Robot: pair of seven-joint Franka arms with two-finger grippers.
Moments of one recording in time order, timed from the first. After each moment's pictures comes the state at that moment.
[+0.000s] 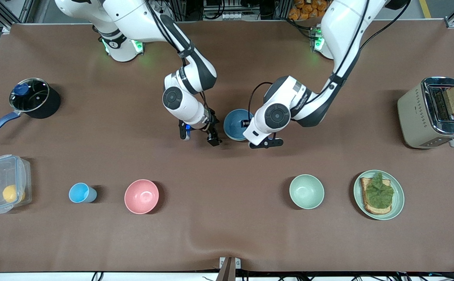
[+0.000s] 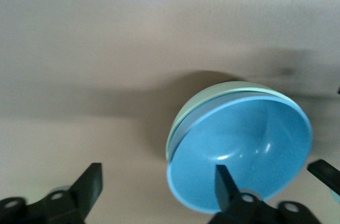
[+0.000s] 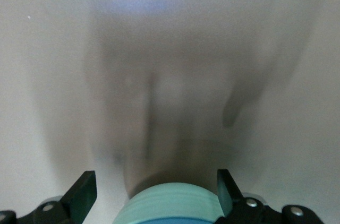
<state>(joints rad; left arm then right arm) -0.36 0.57 -0.33 -1.67 -0.09 1.97 -0.71 0.73 0.58 0.02 -1.91 0.59 2.63 1.67</state>
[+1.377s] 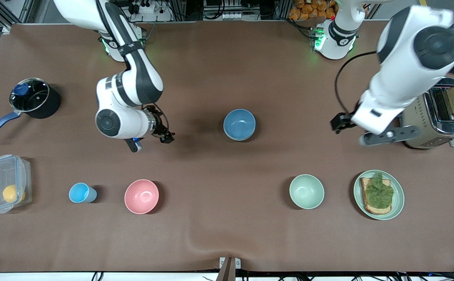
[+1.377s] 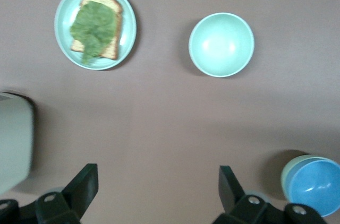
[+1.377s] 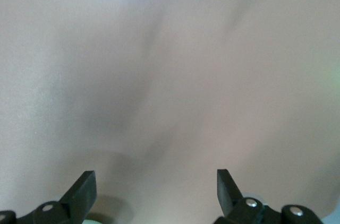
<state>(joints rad) -0.02 0.14 -0.29 -1.58 0.12 1.70 -0.43 0.67 0.37 -0.32 -1.85 0.43 1.85 1.18</state>
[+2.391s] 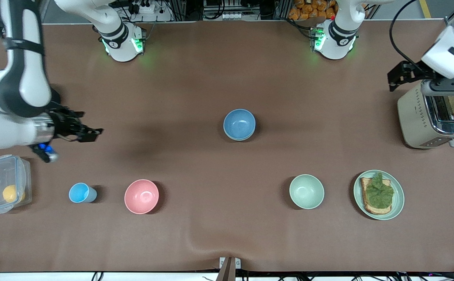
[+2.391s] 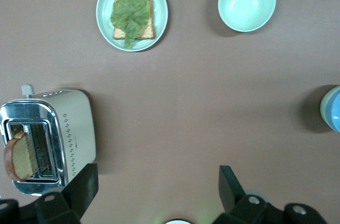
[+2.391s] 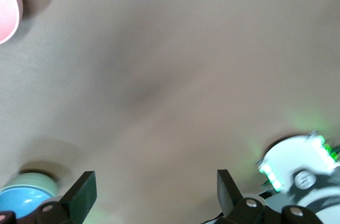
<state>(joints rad) -0.11 -0.07 -0.06 -1.61 0.07 1.51 -0.08 0.32 0.32 -0.42 -1.61 0.34 1.43 0.53</state>
